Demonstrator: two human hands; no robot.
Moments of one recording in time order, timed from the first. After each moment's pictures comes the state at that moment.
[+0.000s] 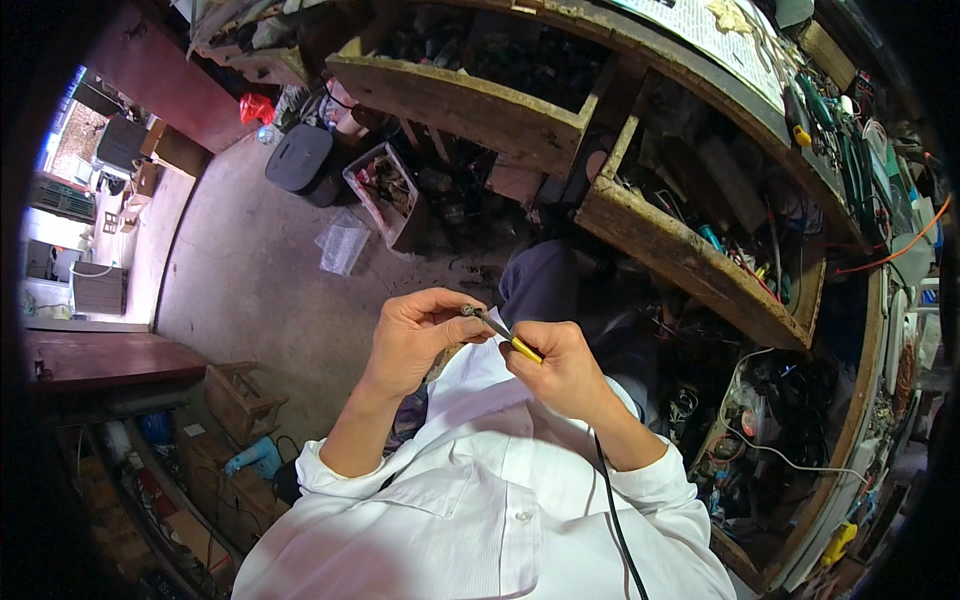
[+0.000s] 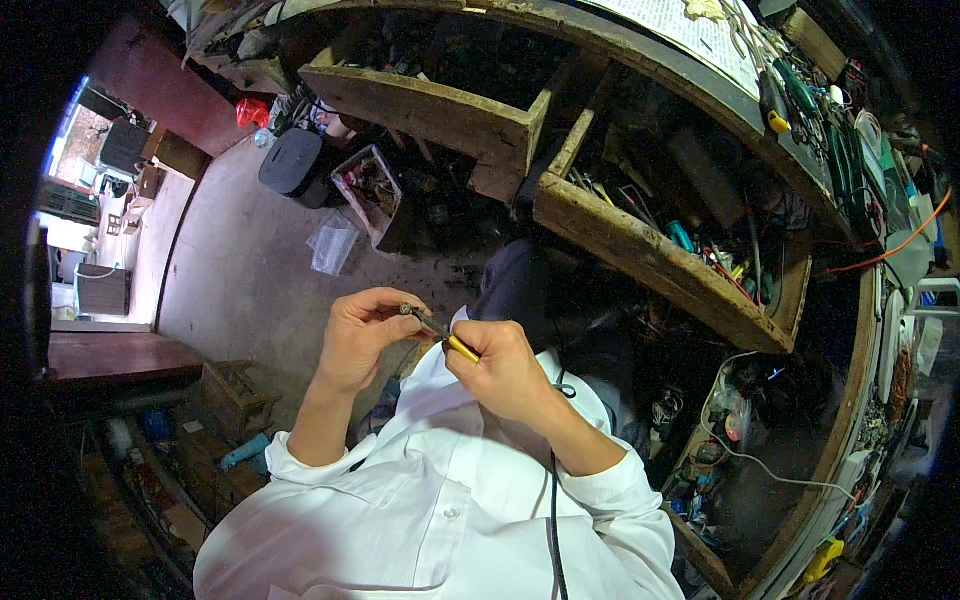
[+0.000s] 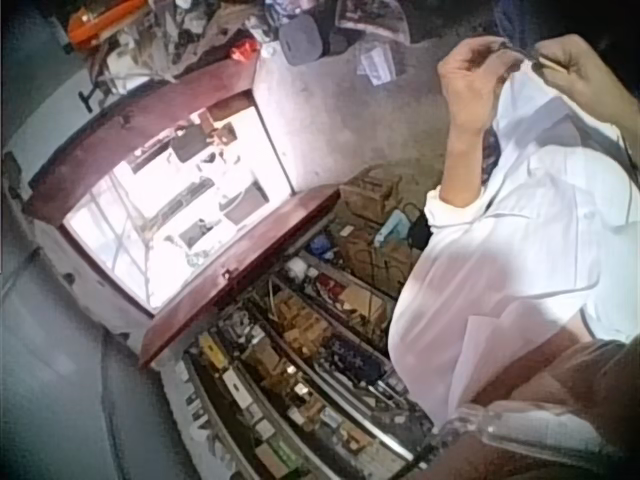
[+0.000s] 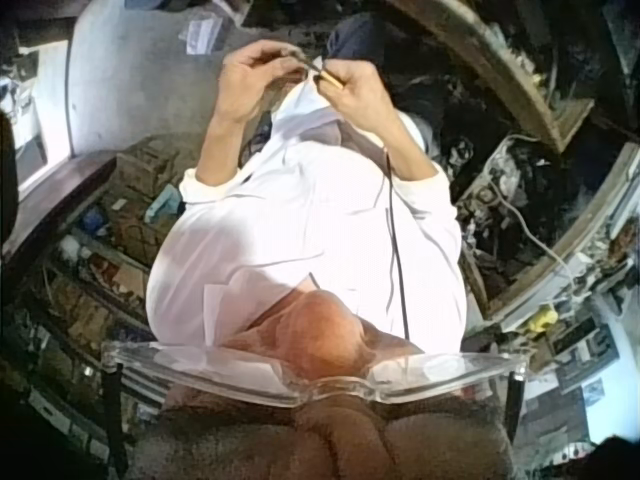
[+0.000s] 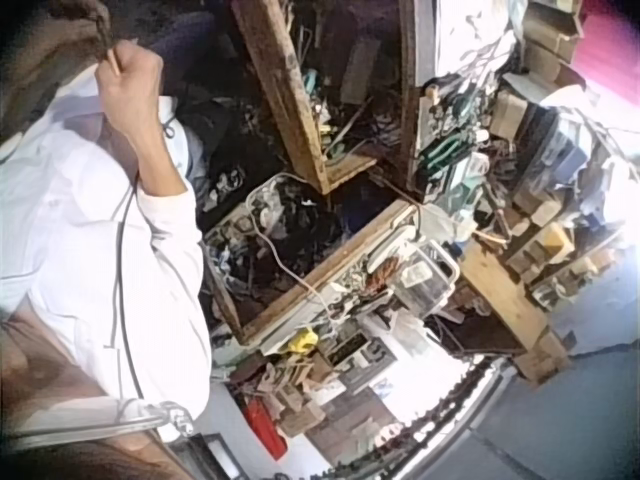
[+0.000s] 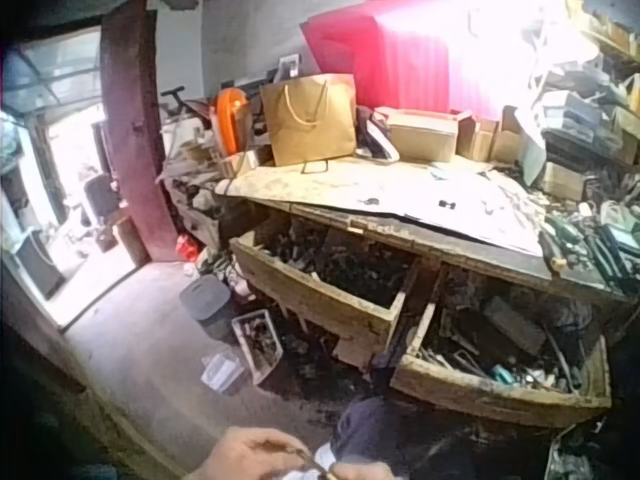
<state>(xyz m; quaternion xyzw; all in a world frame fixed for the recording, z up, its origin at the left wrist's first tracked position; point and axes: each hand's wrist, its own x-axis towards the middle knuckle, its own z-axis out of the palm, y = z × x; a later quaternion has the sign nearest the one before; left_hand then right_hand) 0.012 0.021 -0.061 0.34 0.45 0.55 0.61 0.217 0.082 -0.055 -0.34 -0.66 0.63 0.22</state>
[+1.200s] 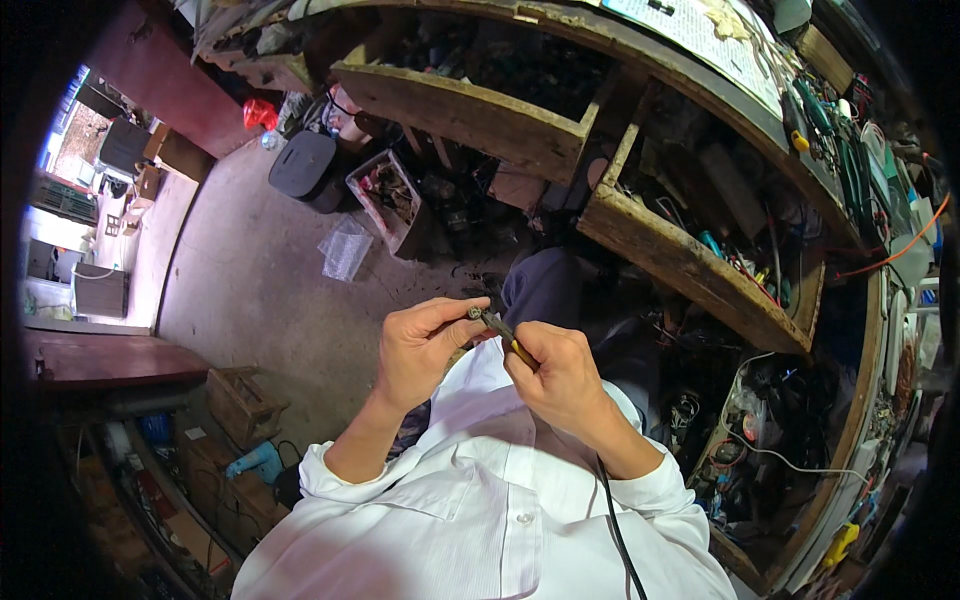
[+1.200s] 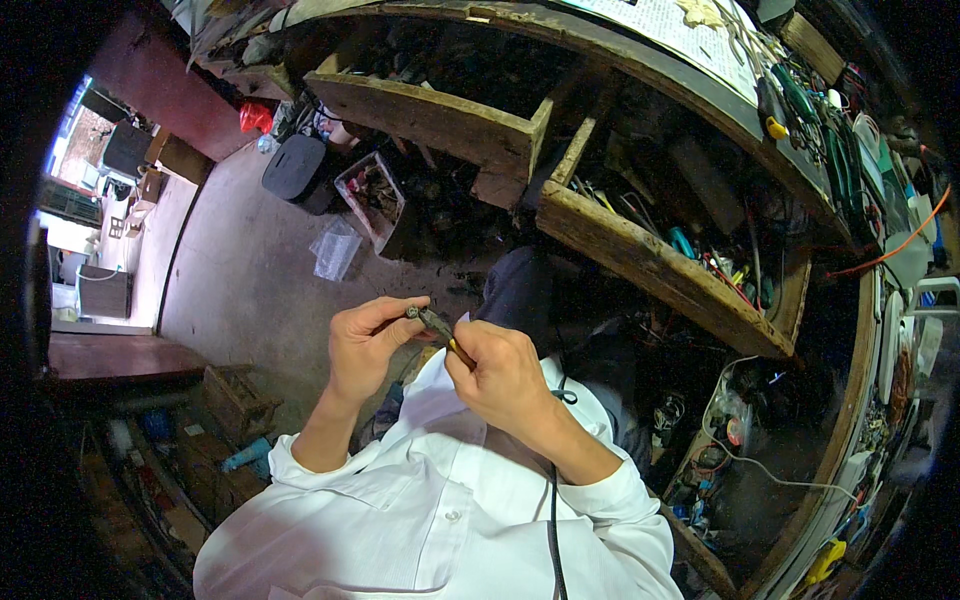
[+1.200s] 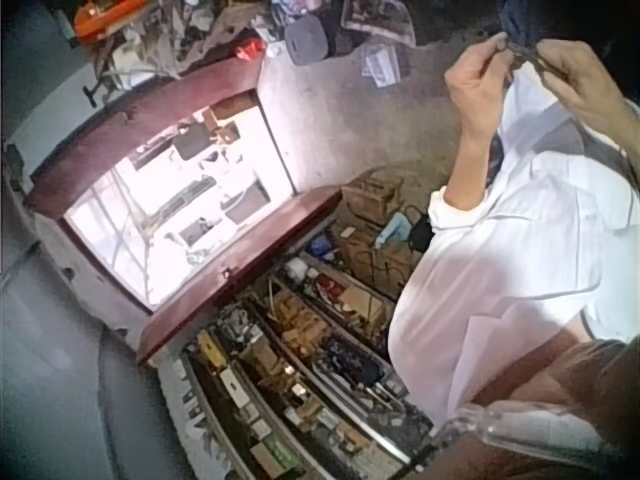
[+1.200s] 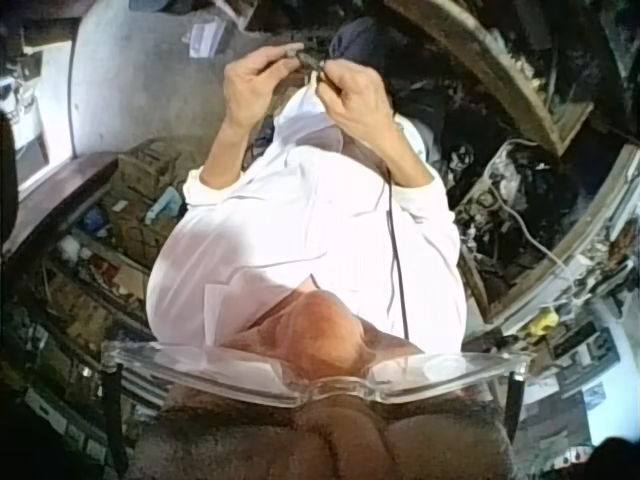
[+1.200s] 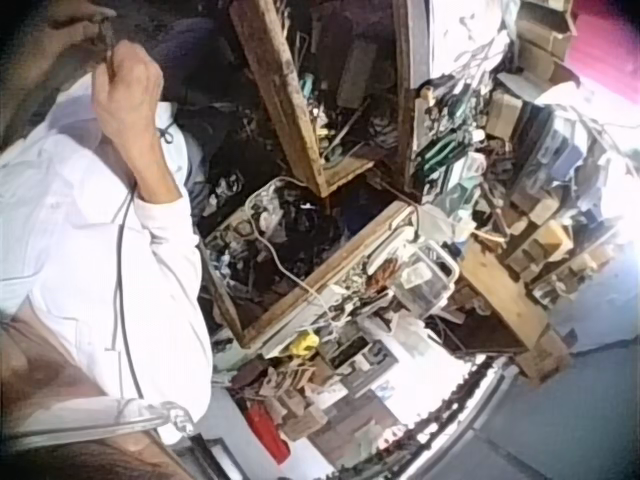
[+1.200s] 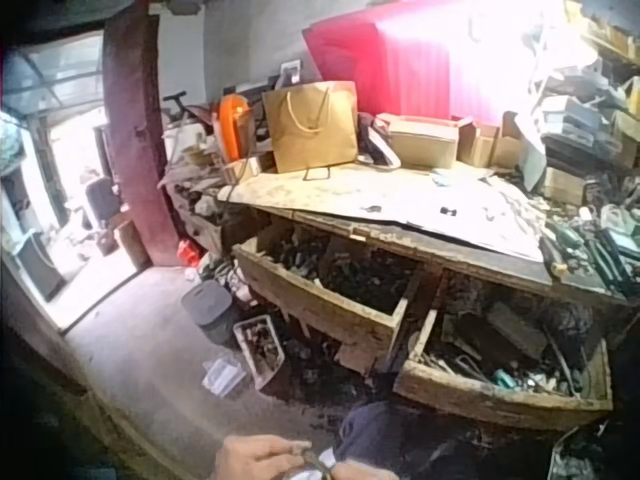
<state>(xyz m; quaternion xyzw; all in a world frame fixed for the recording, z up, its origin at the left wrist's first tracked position) 0.024 0.019 -0.049 0.42 0.54 0.55 0.48 0.211 0.078 -0.044 -0.35 -0.78 0.45 0.28</state>
